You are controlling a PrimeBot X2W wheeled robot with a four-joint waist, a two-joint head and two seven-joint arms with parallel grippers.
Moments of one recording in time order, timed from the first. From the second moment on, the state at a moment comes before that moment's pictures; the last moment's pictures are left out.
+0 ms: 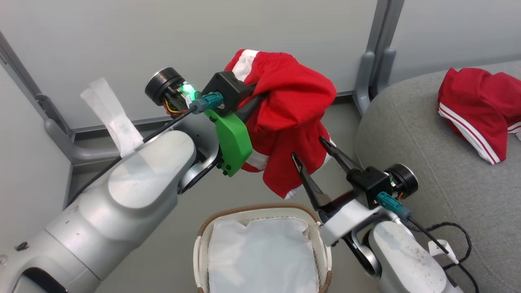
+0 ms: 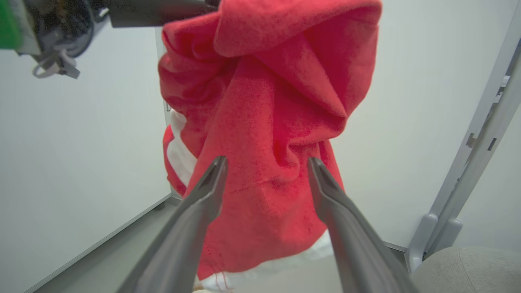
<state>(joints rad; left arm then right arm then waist) -1.00 0.30 -1.09 0.47 -0.67 -0.12 -0.01 -0.35 -0.05 0.41 0.29 0.14 0.13 -0.26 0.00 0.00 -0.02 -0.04</state>
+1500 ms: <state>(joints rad) -0.79 0.36 -1.03 0.49 -0.81 -0.06 -0.17 -0.57 -0.05 0.37 0.49 0.12 0.13 -0.26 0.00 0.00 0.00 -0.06</state>
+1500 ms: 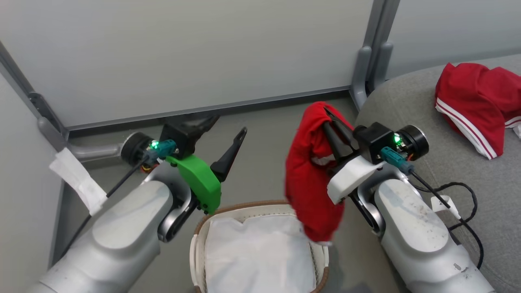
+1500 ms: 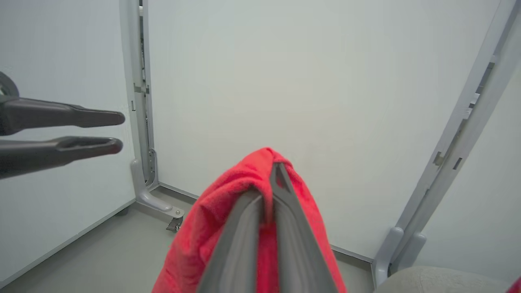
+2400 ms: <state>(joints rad) -0.59 0.20 -1.07 0.49 -0.72 -0.05 -0.26 -0.32 -0.09 0.01 0.25 0.00 0.13 -0.26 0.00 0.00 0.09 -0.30</state>
